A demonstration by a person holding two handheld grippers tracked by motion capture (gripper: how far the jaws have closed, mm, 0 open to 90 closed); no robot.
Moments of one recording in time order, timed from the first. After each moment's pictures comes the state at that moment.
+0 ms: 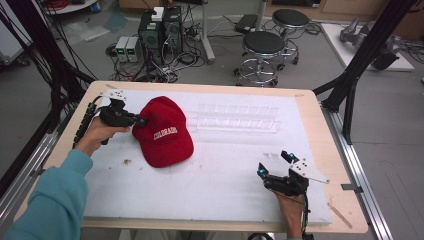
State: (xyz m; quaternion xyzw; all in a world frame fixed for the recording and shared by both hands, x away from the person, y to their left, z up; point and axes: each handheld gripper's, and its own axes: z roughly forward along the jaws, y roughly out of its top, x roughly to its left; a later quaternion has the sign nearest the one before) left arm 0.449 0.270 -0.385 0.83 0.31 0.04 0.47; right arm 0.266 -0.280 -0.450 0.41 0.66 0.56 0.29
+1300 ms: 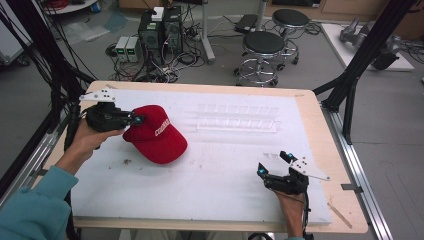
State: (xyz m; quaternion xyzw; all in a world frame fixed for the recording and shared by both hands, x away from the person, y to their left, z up) left arm 0.374 0.248 -0.312 0.81 0.26 0.11 0.51; right arm 0.268 -0.281 -0.448 0.42 0.66 0.56 0.27
